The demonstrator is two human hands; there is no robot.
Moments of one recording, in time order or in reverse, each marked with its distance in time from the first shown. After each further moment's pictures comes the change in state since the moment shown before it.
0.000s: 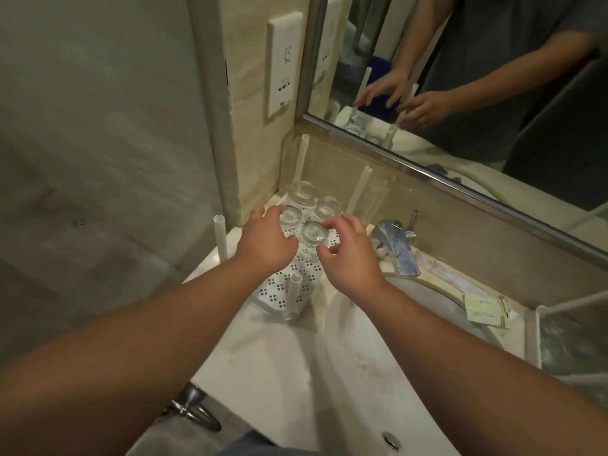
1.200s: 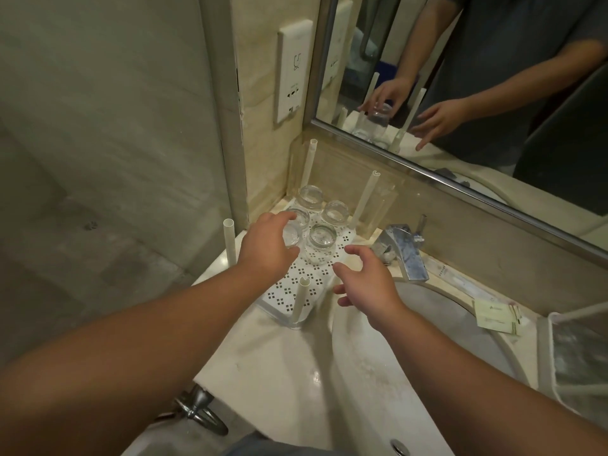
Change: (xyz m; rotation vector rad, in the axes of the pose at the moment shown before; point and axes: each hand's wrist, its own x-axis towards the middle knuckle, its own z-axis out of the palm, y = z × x) left_hand -0.006 -0.012 -0.005 0.051 0.094 0.164; right_hand -0.021 0.017 0.005 0.464 -0.050 0.451
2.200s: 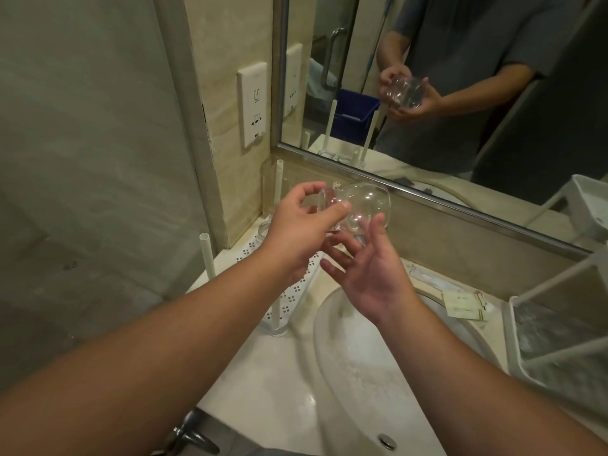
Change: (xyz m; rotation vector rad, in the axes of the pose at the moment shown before) left_hand -0.046 0.136 -0.034 -1.128 -0.166 -0.120; right_hand -0.064 -0.052 -0.056 0.920 -0.276 -0.084
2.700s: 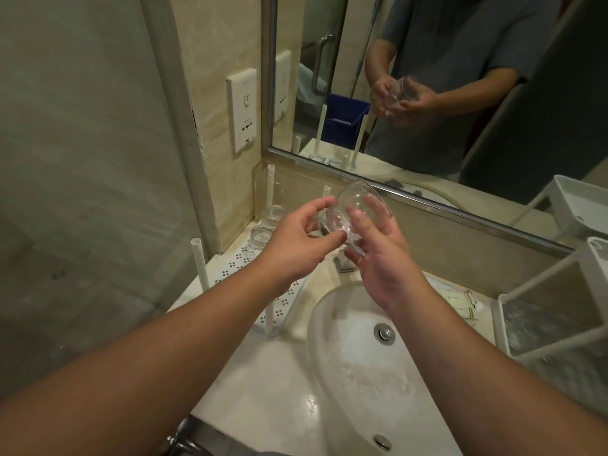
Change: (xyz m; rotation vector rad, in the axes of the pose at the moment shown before) left_hand -0.004 -0.013 -0.005 0.283 -0.215 0.126; right_hand 0.000 -0.029 -0.004 -0.225 0.126 -0.215
